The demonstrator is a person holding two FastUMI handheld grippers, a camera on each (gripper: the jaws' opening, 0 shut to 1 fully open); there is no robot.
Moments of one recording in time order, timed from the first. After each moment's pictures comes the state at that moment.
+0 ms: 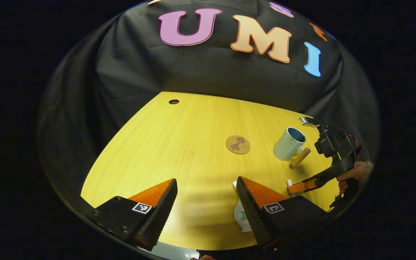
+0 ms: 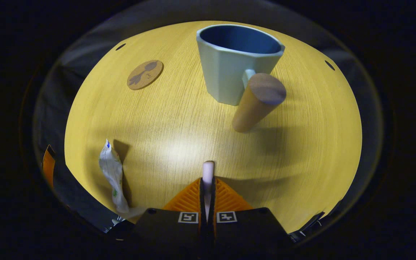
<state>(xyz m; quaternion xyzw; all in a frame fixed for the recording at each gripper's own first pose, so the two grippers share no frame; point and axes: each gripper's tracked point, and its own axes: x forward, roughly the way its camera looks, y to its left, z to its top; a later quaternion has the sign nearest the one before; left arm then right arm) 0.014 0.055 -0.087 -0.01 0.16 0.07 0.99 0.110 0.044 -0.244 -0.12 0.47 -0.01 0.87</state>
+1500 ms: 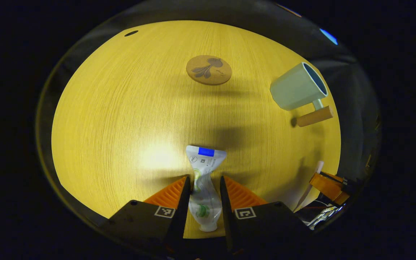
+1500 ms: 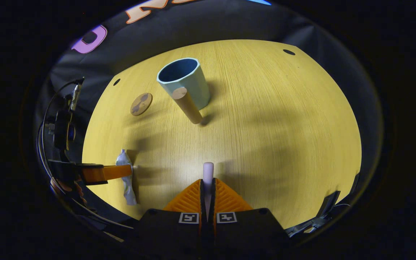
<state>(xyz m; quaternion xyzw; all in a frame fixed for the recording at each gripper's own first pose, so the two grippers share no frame) 0.062 -0.012 -0.207 -0.05 0.47 0.03 0.88 0.054 0.000 -0.202 -0.01 0.38 -0.03 0.92</state>
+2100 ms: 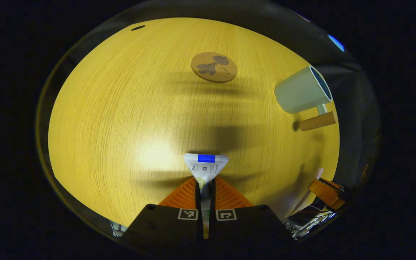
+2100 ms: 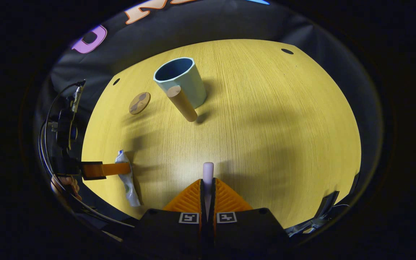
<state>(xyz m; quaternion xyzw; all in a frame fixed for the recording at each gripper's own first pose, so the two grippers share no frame) 0.067 -0.020 -0.211 -0.09 0.45 0.02 0.89 0.053 -0.006 -0.205 -0.02 0.38 -0.03 0.92</state>
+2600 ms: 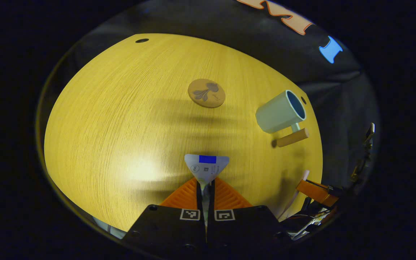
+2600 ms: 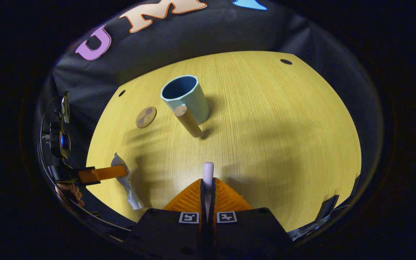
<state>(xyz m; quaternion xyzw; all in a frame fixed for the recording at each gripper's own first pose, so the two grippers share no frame) 0.070 -0.027 -0.161 -0.12 0.34 -0.01 0.93 0.061 0.001 -0.170 0.00 0.31 -0.01 0.95</state>
